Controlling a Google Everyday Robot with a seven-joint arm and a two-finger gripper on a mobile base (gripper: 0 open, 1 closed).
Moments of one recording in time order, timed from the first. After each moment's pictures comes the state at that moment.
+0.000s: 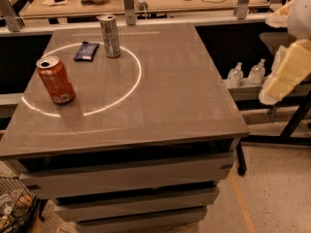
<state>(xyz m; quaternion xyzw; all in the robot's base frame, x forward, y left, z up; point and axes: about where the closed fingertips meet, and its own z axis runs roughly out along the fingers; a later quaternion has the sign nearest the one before) 0.471 -0.215 1.001 -0.58 0.79 -0.02 0.22</state>
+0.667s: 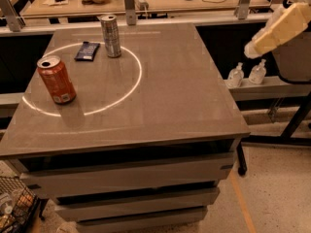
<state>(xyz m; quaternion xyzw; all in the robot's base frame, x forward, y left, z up) 0.545 -0.208 1.044 -0.52 0.74 0.10 0.41</state>
